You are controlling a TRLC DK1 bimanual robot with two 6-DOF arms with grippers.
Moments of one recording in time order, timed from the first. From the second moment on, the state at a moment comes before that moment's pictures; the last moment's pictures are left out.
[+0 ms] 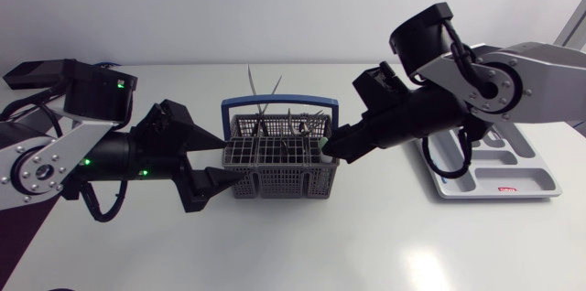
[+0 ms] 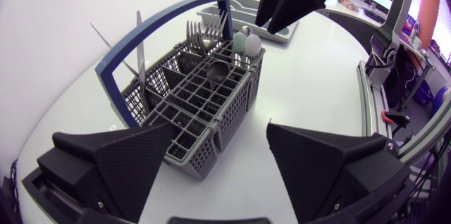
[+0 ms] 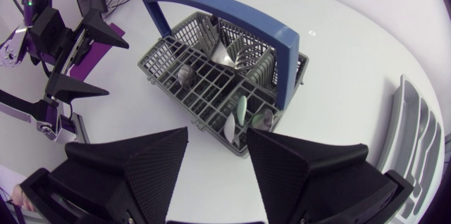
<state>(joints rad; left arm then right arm) -0.35 1.24 0.70 -0.19 0.49 0.49 0.47 1.45 1.03 -0.50 -0.32 -0.05</state>
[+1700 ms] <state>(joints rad) -0.37 1.25 0.71 -0.17 0.46 0.49 0.49 1.41 1.07 -0.55 -0.32 -0.03</state>
